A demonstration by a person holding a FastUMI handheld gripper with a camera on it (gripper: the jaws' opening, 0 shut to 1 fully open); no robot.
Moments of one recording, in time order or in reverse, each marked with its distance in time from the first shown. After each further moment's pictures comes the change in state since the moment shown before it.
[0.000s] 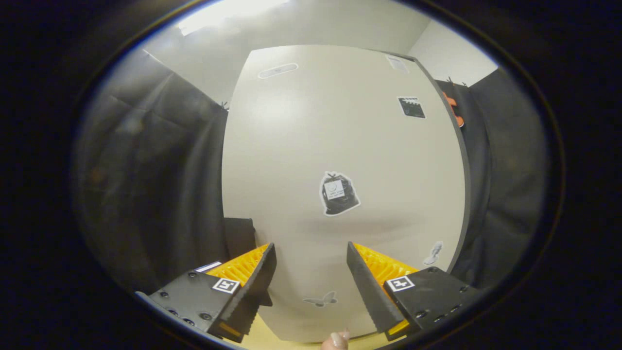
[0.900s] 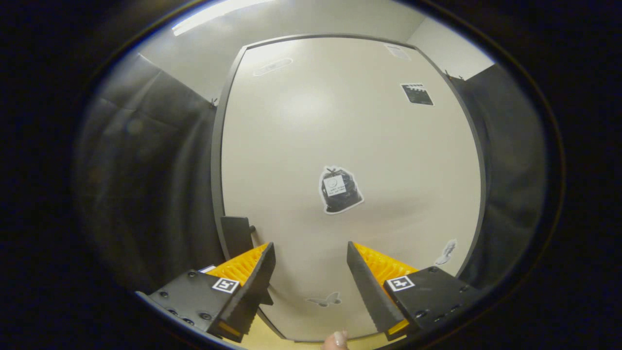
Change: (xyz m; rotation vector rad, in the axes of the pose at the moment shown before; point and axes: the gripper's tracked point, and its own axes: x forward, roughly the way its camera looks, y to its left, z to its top) arm 0.013 0.002 -0.008 0.030 0.009 -0.017
